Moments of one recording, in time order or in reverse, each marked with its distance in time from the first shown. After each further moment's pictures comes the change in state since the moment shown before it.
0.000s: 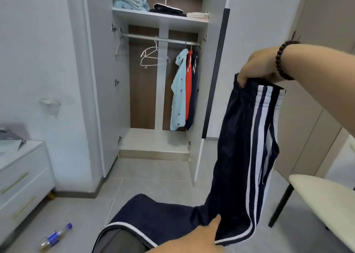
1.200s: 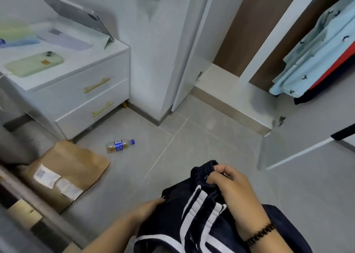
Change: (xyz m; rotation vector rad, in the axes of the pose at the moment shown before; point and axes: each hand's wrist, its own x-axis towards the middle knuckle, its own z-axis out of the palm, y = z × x) left_hand -0.012 -0.396 -0.018 -1.664 0.201 -0.761; right_hand 0.063 -0.140 0.457 0.729 -0.656 0.053
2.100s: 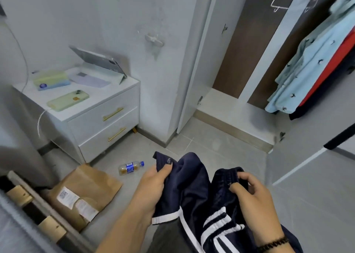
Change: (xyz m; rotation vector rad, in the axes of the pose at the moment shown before) left_hand -0.186 0.072 0.058 -0.193 0.196 0.780; right_hand -0.048 0.012 -0.031 0.009 0.264 -0.246
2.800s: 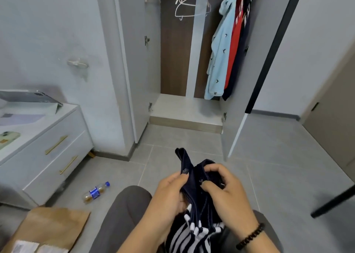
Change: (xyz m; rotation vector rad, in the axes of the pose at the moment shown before) left_hand -0.119 -0.034 0.139 0.224 -0.504 -0.010; right_hand -0.086 0.031 -0.098 0.112 0.084 -0.158
